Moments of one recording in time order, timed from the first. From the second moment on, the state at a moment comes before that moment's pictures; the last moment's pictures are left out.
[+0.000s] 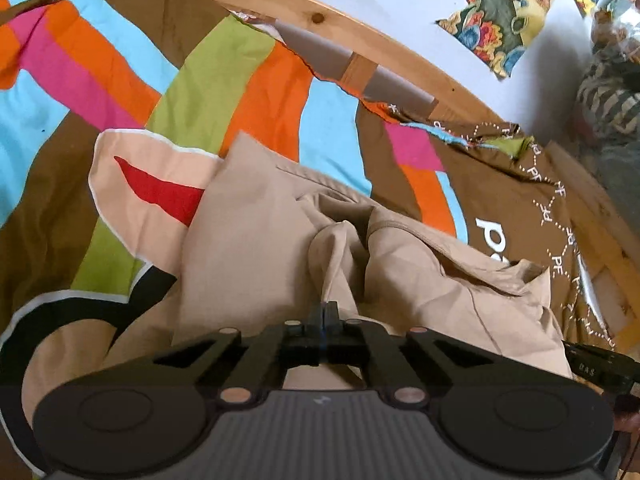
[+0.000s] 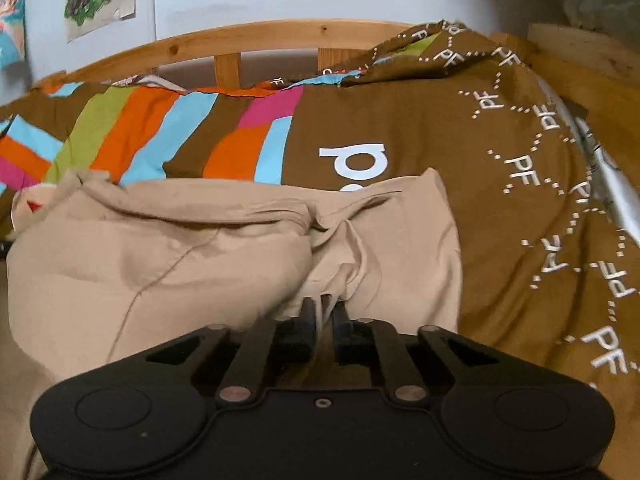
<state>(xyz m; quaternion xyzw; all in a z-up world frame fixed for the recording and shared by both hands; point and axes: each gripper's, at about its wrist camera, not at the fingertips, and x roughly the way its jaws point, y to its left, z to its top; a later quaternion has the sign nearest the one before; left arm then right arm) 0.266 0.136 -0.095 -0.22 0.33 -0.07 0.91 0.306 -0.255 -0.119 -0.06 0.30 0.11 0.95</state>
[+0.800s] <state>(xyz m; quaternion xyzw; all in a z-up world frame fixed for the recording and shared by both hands) 0.256 0.077 -0.117 -0.15 0.36 -0.13 0.91 0.301 -0.184 -0.147 -0.22 0.28 0.19 0.92</state>
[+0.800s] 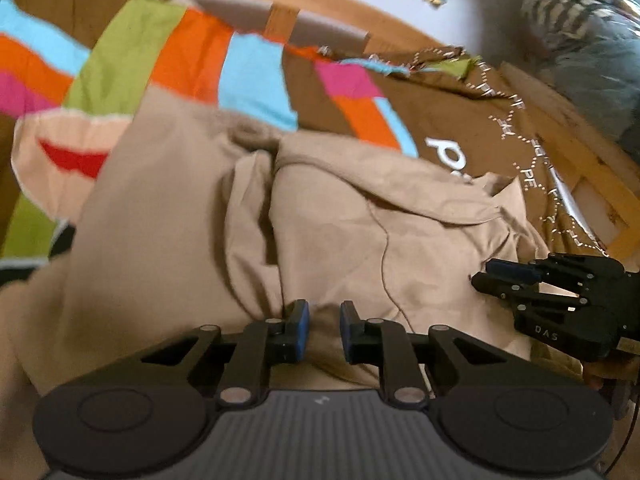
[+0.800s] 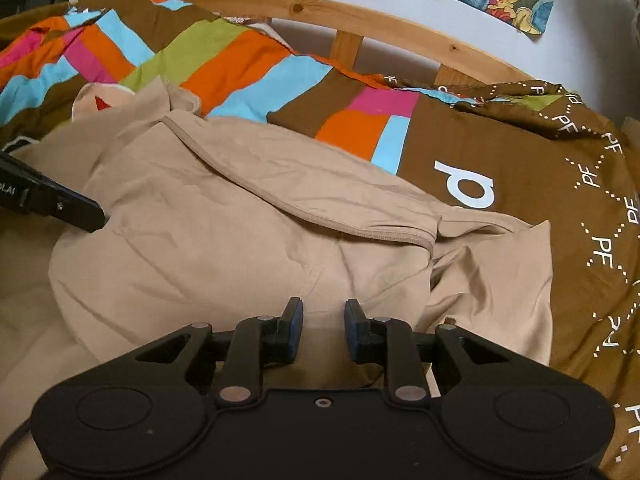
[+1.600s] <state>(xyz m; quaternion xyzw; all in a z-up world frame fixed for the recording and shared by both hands) 0.166 0.068 0.003 -0.05 0.28 -0.09 0.96 0.087 -0.259 -0.047 -0.19 0.18 0.17 0.95</state>
